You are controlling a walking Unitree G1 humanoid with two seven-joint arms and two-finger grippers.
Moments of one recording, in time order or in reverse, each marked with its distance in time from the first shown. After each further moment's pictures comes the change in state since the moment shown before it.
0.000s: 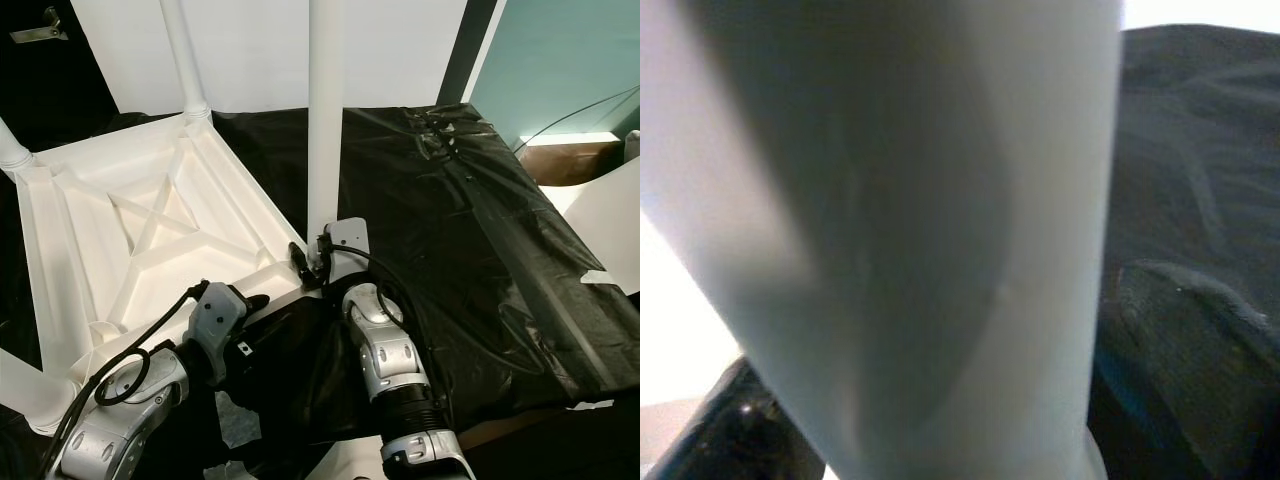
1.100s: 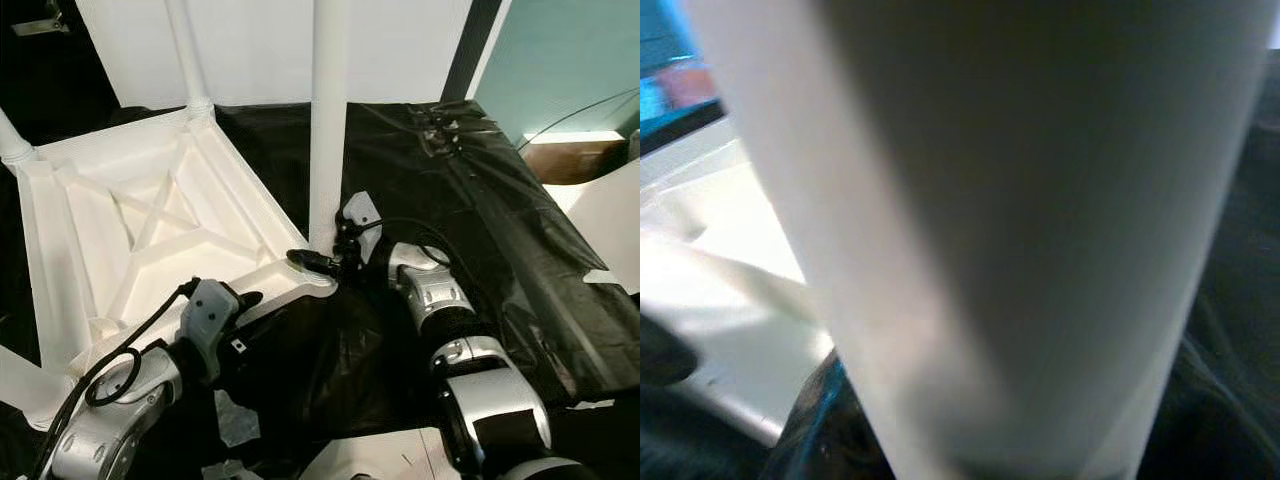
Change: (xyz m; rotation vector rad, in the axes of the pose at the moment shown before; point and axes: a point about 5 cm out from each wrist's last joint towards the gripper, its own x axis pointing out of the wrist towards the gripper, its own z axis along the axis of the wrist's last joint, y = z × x) left arm -0.005 0.002 0.003 -0.018 0.009 0.029; right arm 0.021 -0.034 0.007 -0.122 0.060 0.564
